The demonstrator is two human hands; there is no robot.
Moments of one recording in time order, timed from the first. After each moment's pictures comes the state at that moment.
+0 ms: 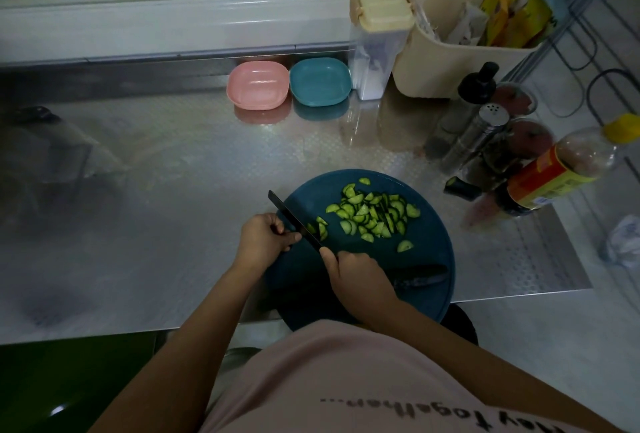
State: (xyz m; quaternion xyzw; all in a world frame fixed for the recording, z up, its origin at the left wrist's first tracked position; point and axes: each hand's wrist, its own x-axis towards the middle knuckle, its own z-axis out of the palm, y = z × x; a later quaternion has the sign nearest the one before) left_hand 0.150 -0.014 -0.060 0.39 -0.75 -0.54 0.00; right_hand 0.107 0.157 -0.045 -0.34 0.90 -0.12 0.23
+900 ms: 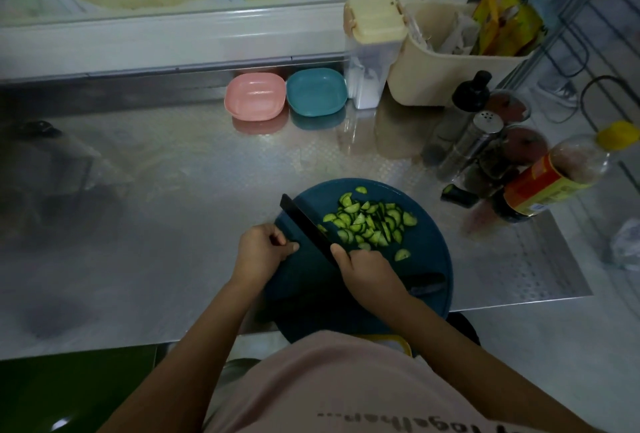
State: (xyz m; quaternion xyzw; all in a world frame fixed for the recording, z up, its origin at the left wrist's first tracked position) left_hand 0.154 -0.005 -0.053 0.41 -0.77 -0.48 0.00; right_hand 0.081 0.166 -0.034 -0.27 0.88 -0.23 0.31
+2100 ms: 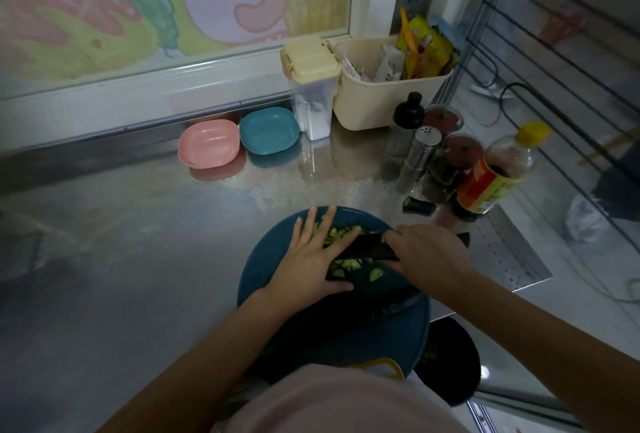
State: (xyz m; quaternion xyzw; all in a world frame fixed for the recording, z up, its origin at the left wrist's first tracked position) left_hand 0.083 0.045 -0.032 -0.09 -0.99 -0.11 -0.07; right_hand 0.011 0.238 0.032 -0.41 0.91 0.05 0.03
